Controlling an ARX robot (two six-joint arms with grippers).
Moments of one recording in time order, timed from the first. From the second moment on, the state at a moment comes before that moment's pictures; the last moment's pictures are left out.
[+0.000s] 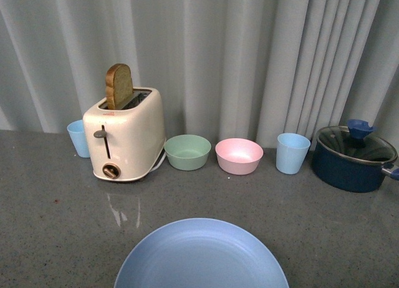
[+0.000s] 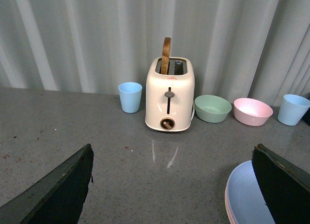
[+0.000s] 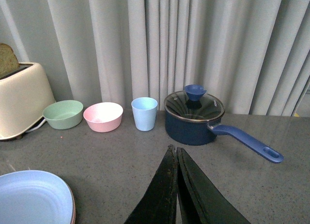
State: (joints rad) left arm 0.00 0.00 0.03 0.00 0.00 0.00; right arm 0.00 0.40 0.01 0.40 0.00 0.00
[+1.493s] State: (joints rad) left arm 0.00 0.00 0.03 0.00 0.00 0.00; right arm 0.00 0.00 0.01 0.00 0.00 0.00
